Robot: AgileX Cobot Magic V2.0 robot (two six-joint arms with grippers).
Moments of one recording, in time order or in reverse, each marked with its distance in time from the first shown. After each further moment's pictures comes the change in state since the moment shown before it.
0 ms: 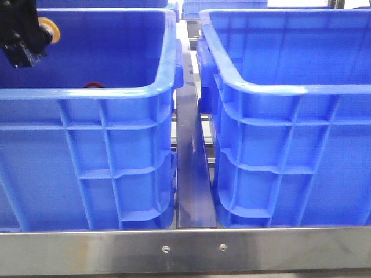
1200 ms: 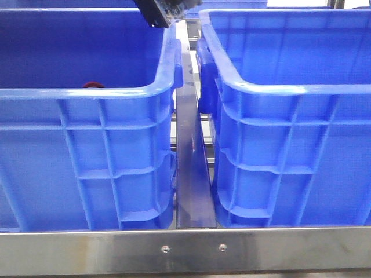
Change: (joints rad) left arm -0.546 -0.187 0.088 -0.108 -0.092 0.246; right arm 0.000 0.278 -0.490 0.036 0.580 0.000
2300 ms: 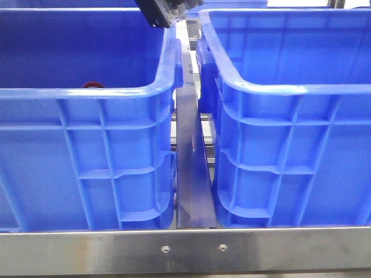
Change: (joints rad) left arm -0.003 0.000 0.000 0.000 -0.002 0.004; right arm 0.002 0.711 -0.476 0.986 0.311 -0.419
